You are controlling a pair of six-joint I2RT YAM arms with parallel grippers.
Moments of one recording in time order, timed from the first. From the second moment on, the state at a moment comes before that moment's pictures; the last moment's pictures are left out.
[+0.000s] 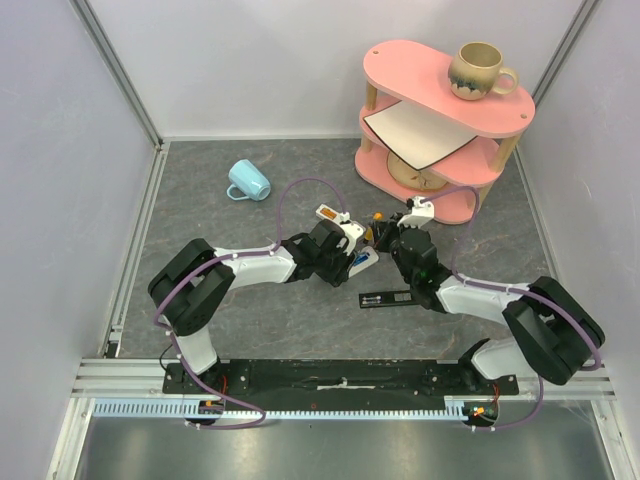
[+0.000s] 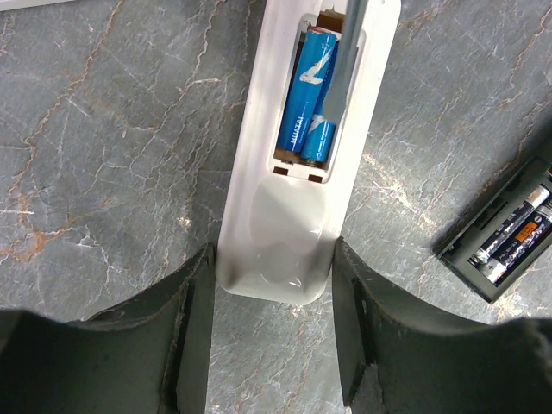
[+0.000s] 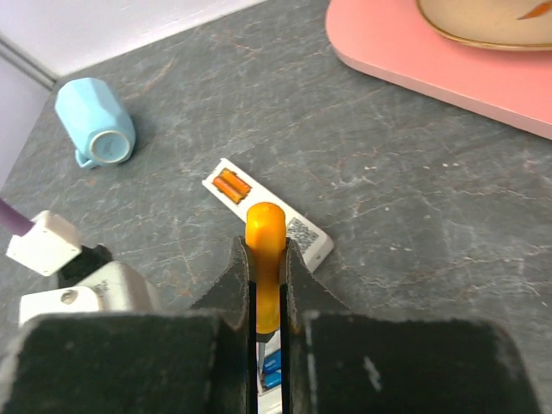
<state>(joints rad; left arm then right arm) -0.84 1.77 0.97 -0.07 0.04 -0.08 0.65 1.39 0.49 0.72 0.38 0.53</state>
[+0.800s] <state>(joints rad) -0.84 1.77 0.97 -0.07 0.04 -0.08 0.65 1.48 0.47 0.75 0.56 0.60</state>
